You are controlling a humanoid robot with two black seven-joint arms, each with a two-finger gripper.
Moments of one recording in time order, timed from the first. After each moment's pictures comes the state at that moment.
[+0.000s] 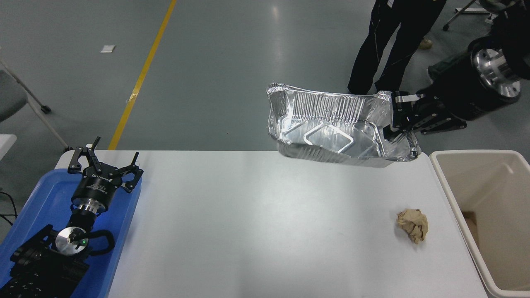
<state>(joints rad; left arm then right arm) -0.54 0.22 -1.14 -0.30 -0.10 -0.79 -0.16 2.38 -0.50 -1.32 1.44 -0.10 0.69 0.09</state>
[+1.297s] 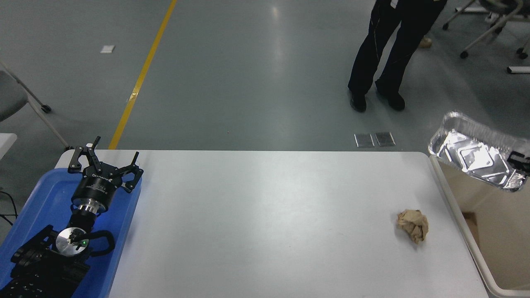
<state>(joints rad) -0.54 0.22 -1.14 -0.30 -0.10 -0.79 -0.16 0.87 -0.58 -0.96 0.16 -0.08 0.27 0.08</state>
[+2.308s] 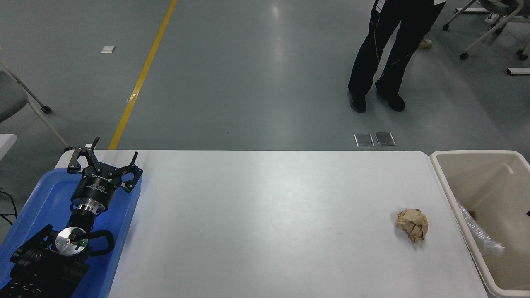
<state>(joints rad) -0.54 0.22 -1.14 -0.30 -0.11 -0.79 -0.17 0.68 -0.56 -0.80 0.12 0.00 0.11 0.09</state>
